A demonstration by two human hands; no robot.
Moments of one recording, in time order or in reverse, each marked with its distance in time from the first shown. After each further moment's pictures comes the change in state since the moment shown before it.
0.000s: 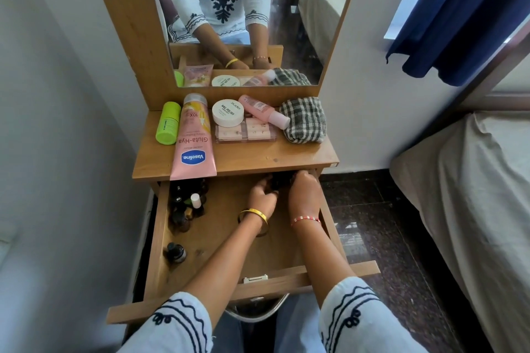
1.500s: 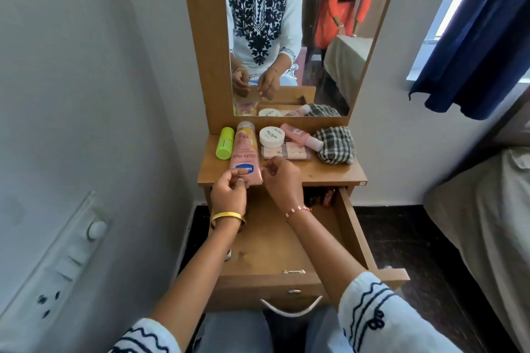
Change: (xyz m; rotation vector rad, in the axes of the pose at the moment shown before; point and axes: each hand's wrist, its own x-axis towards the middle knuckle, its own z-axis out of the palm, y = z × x) left_hand -0.067 0.043 -0.126 -0.071 0.539 0.334; right_hand -0.049 -0.114 -0.024 0.396 -0.074 -0.351
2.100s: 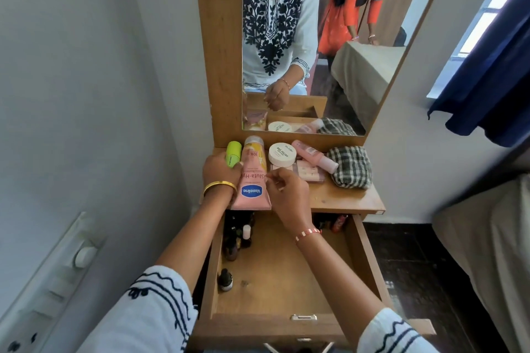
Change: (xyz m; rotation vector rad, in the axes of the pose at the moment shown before) left_hand 0.113 0.016 0.009 0.568 -0.050 0.151; right_hand 0.033 0.006 0.018 0.080 -0.013 -0.042
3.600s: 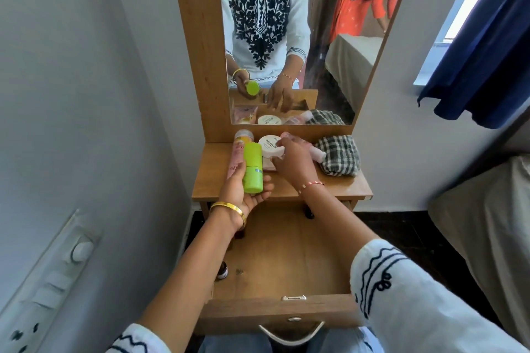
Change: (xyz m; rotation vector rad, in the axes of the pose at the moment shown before) left_hand -0.079 0.032 0.001 -1.166 -0.510 -0.467; right_hand 0.049 0.006 -0.037 -0.375 -0.079 -0.064
